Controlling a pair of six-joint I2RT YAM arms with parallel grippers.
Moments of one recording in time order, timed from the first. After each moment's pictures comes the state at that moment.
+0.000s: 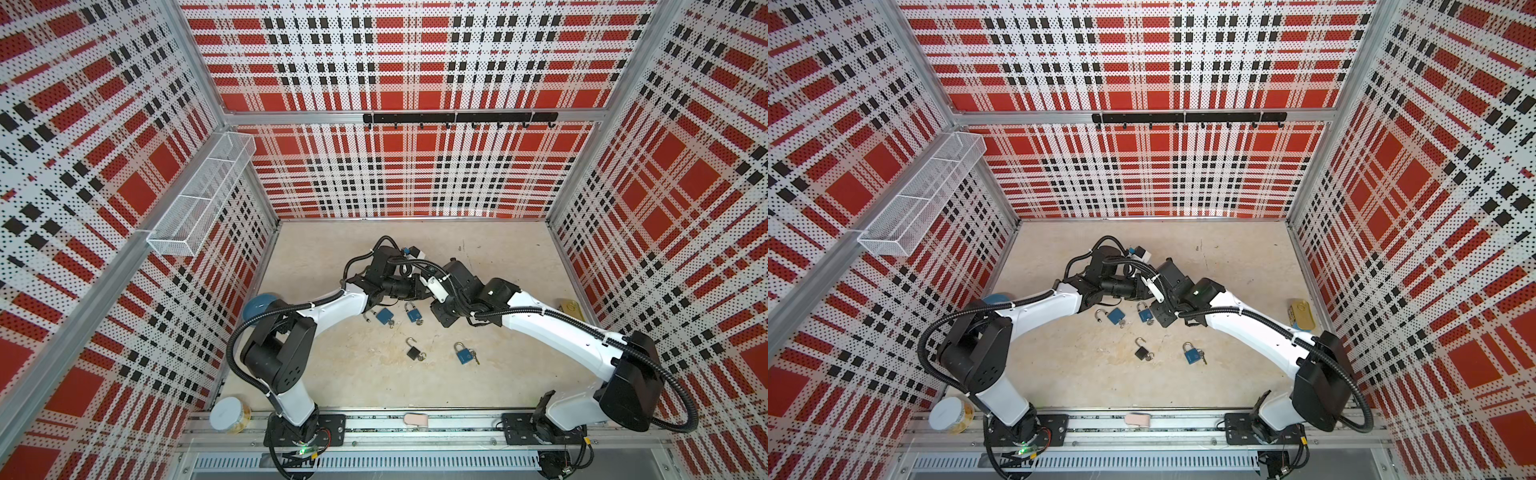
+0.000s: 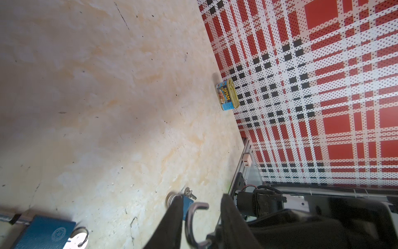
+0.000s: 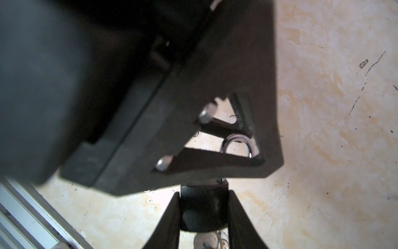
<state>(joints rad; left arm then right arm) -0.58 1.70 1.08 0.06 0.75 -0.65 0.82 1.46 1.21 -0.75 0.10 0.06</state>
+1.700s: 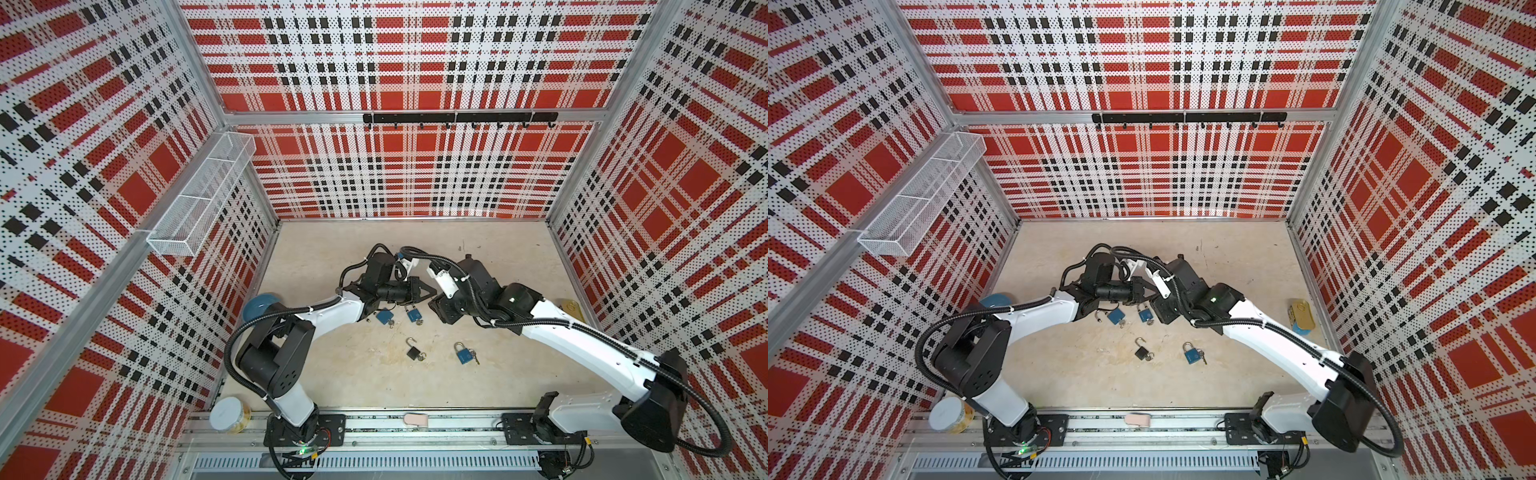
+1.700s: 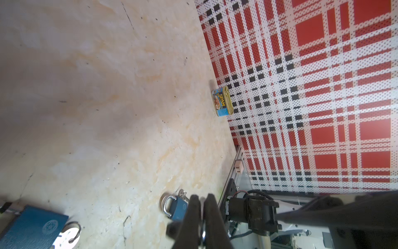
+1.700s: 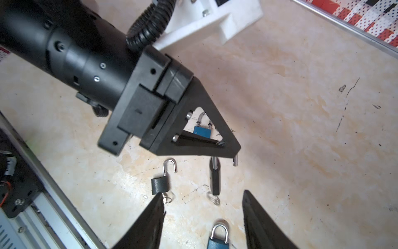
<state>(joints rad) -0.56 1.65 0.95 0.24 0.73 -0.81 0.81 1.29 1.15 -0.64 0.06 0.11</state>
